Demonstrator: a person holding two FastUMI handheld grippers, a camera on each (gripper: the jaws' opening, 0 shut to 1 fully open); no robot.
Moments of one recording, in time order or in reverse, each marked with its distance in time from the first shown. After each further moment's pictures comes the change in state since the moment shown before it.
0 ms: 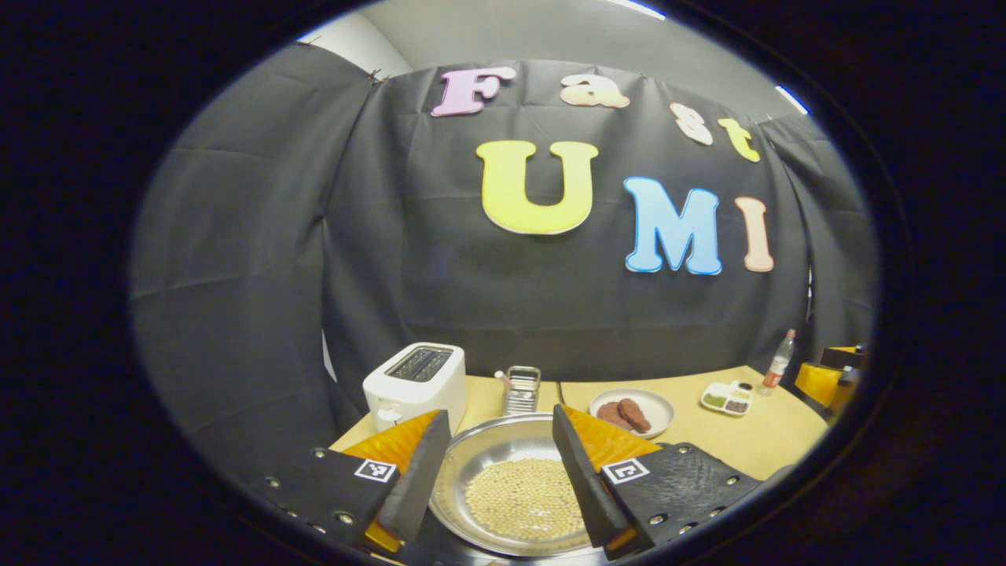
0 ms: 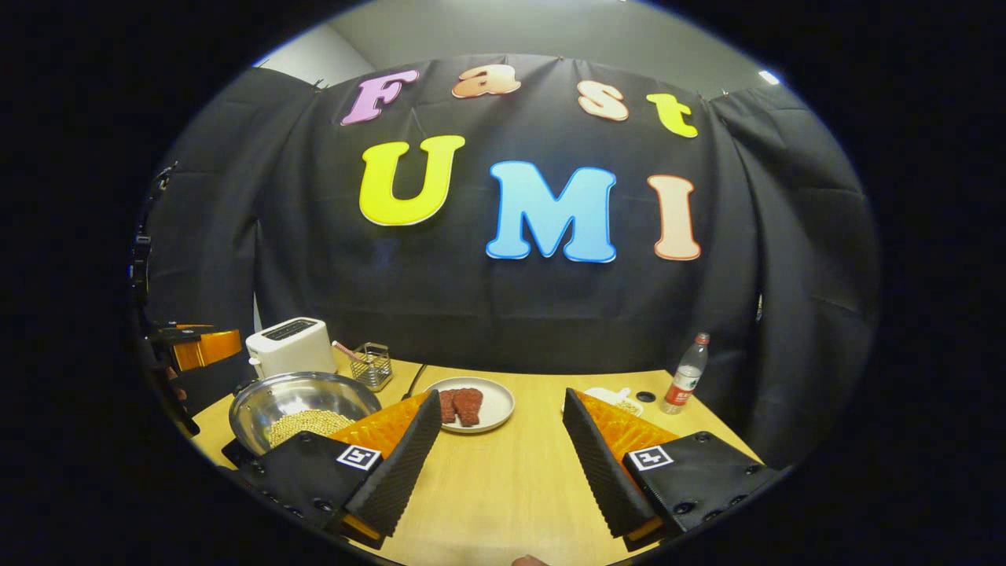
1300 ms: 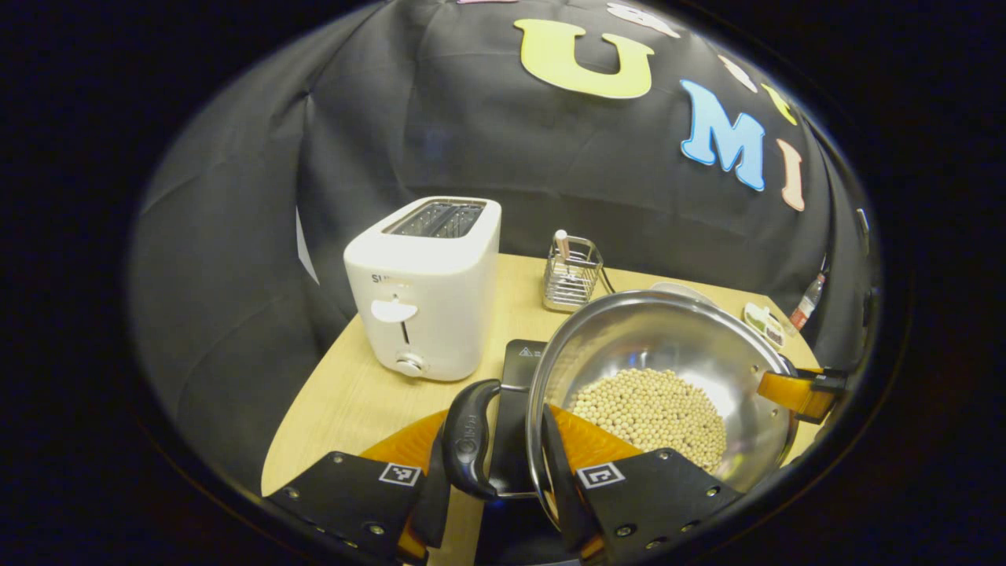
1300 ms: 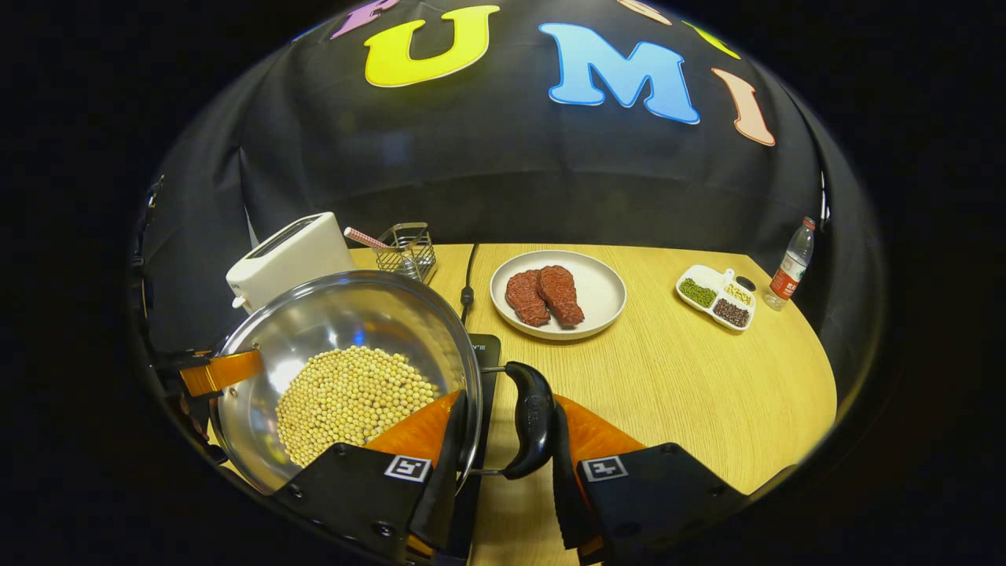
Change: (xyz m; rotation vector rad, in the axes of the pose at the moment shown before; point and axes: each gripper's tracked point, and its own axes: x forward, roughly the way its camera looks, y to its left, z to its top) left arm 0.111 0.107 -0.183 -0.049 0.486 -0.044; right arm 0.110 0.168 -0.151 0.082 0.504 0.094
